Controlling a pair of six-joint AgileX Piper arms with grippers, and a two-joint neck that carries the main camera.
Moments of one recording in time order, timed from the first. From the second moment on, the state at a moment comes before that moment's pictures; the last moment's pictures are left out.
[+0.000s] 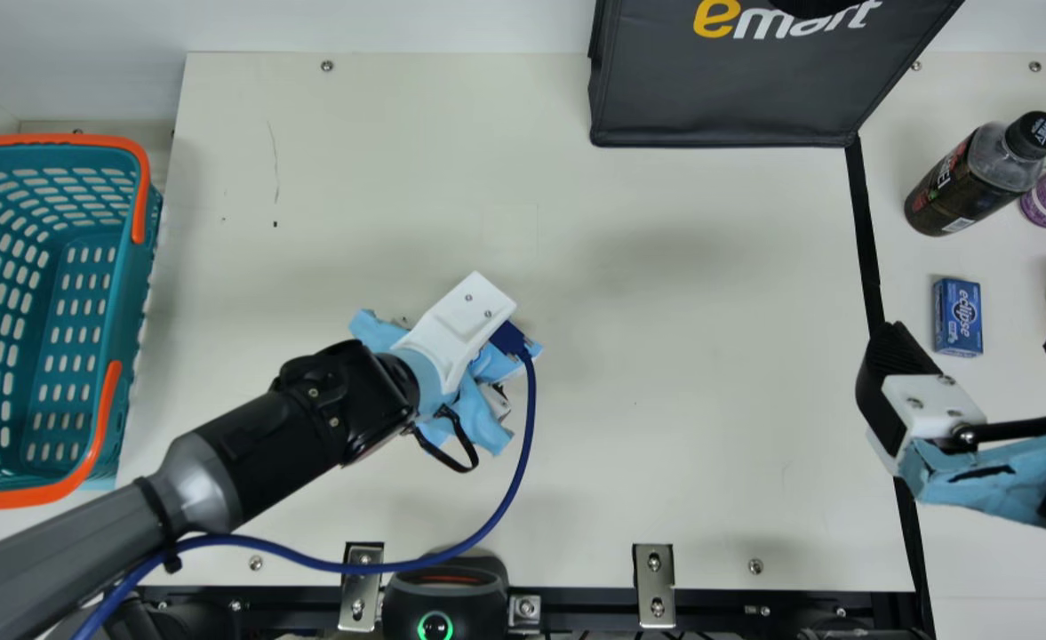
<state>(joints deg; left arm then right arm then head) -50.9 91.6 -55.4 7.2 38.8 -14.3 0.7 42.6 -69.7 -0.8 69.3 0.0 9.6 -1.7</state>
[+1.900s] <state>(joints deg) -45.3 91.9 -50.7 -18.6 26.0 4.8 0.7 42.6 -69.7 -0.8 69.3 0.0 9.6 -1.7</state>
